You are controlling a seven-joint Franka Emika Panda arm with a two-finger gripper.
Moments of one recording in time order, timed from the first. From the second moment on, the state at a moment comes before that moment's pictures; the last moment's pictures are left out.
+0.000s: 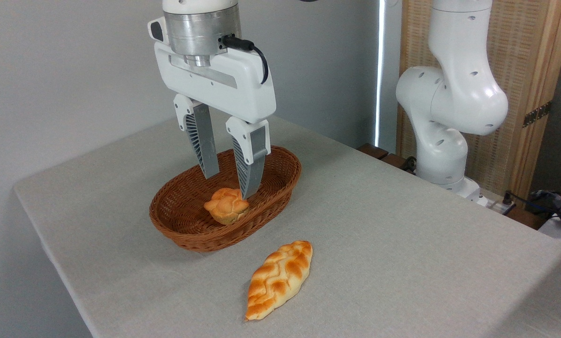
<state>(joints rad) -0.08 -0.04 0.09 -1.69 -0.03 1.70 0.69</state>
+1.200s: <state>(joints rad) -0.10 -0.04 -0.01 -1.75 -0.08 1.65 0.69</state>
